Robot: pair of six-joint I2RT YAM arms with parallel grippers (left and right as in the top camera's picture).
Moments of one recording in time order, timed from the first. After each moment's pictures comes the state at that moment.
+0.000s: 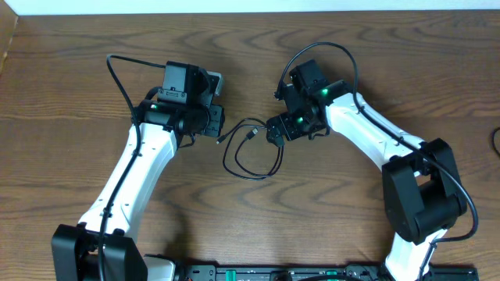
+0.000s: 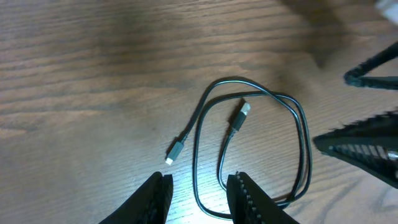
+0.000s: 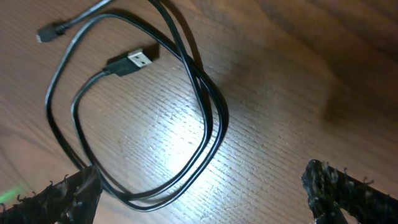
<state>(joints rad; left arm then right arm) -0.20 1.53 1.17 -0.73 0.23 0.01 0.47 1.97 1.40 -0.74 -0.32 0.08</state>
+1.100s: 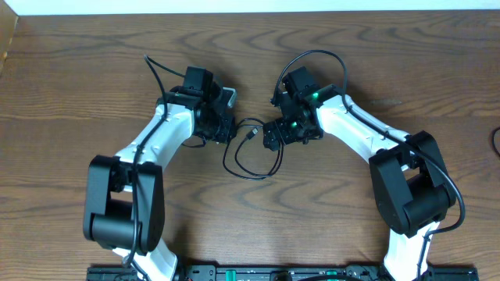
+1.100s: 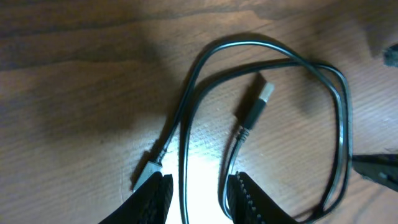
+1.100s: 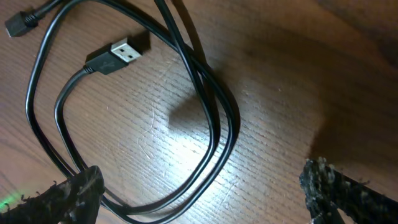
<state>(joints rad) -0.20 1.83 1.17 -0.66 0.34 0.07 0.49 2.02 1.39 -0.72 -0.32 0.14</state>
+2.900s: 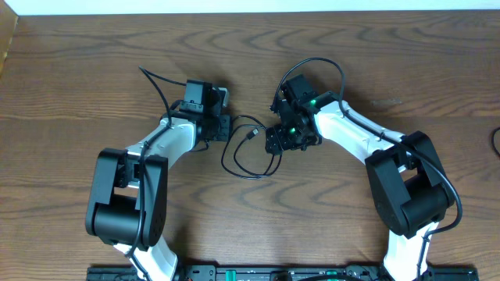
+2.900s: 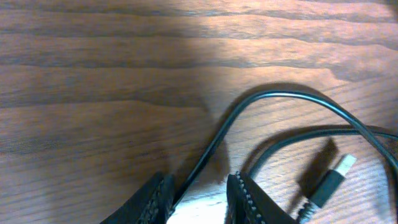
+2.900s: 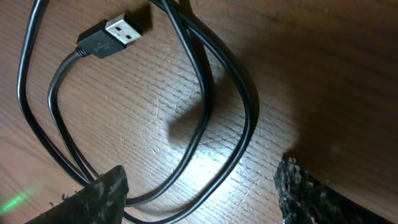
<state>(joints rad) -0.21 1.86 1.00 -0.29 0.24 -0.09 0.51 2.02 1.33 -0.68 -0.35 0.20</state>
